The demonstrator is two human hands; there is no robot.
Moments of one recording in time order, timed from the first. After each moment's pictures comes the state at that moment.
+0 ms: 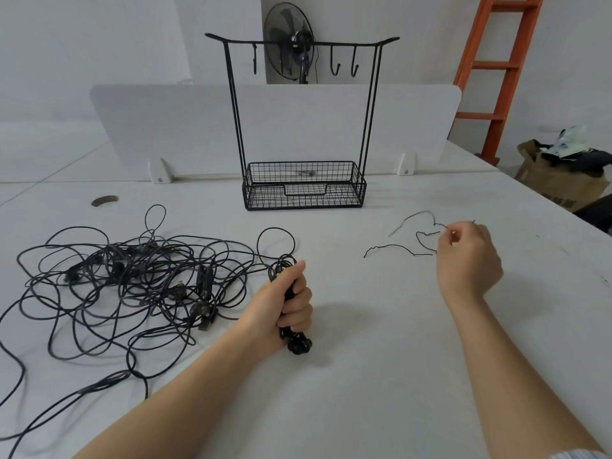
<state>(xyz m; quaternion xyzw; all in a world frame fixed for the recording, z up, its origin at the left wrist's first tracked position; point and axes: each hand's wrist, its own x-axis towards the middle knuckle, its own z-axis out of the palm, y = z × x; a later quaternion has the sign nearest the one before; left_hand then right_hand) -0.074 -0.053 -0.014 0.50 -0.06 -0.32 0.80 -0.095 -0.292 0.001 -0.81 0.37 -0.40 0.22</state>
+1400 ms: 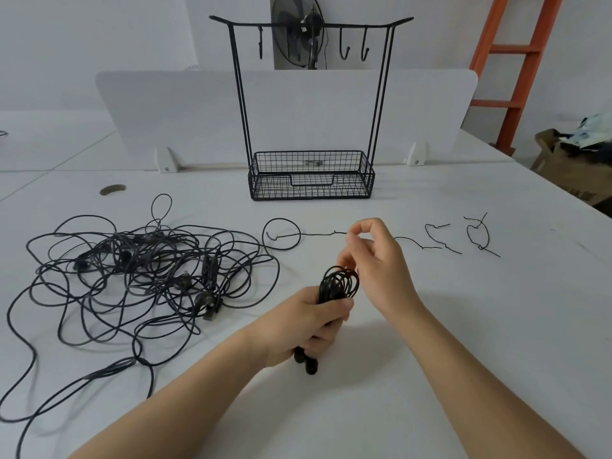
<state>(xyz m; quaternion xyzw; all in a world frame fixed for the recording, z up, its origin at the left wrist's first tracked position) -0.103 -0.058 0.005 0.67 -0.19 -0.39 0.60 -0.108 -0.191 0.014 -0.80 0.02 -0.22 0.56</state>
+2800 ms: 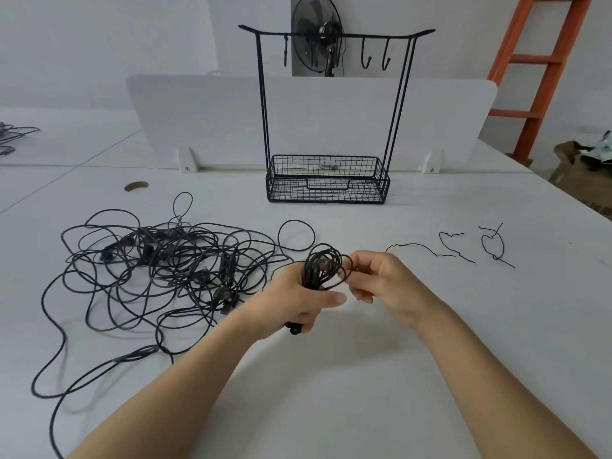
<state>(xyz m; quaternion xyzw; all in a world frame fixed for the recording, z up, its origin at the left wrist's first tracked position) -0.080 -0.035 0.006 0.71 -0.22 -0.28 0.61 -0.105 -0.203 0.010 -0.77 -0.06 0.03 0.64</state>
